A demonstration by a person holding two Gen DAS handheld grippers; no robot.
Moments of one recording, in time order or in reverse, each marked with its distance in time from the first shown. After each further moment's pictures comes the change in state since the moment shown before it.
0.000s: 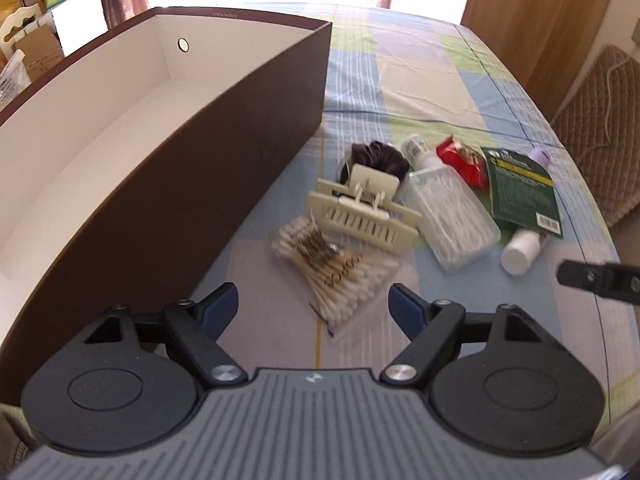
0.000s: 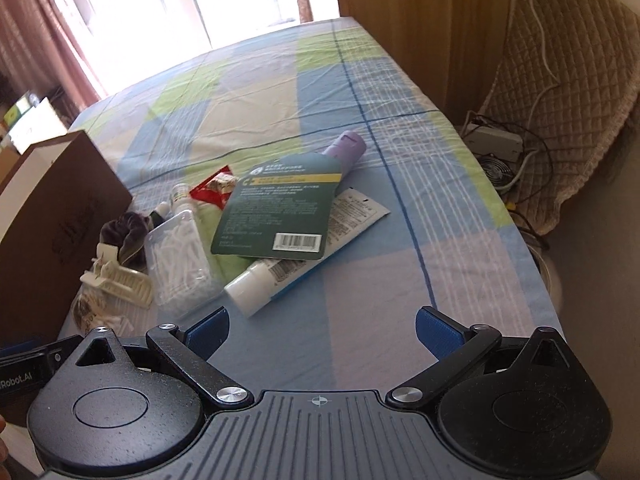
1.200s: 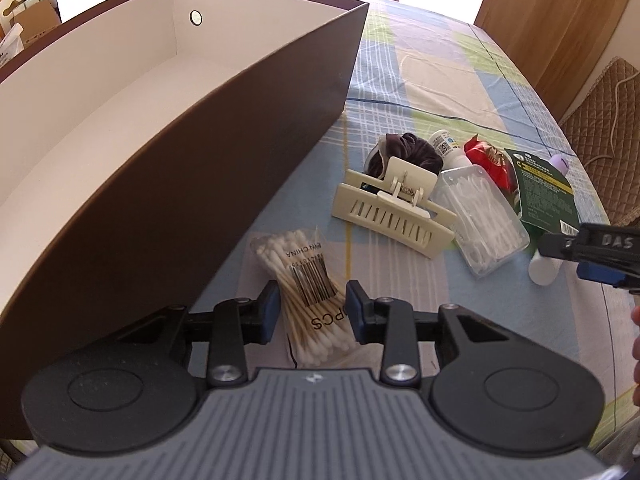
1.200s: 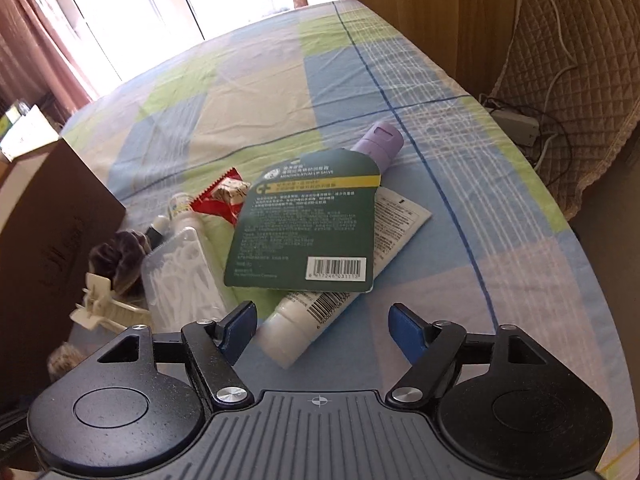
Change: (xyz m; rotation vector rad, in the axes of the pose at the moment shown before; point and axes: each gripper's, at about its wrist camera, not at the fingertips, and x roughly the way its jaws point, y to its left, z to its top) left arm 0.018 0.029 -0.005 -0.039 0.030 -0.049; right arm 0.048 0.026 0.020 0.018 0.056 0.011
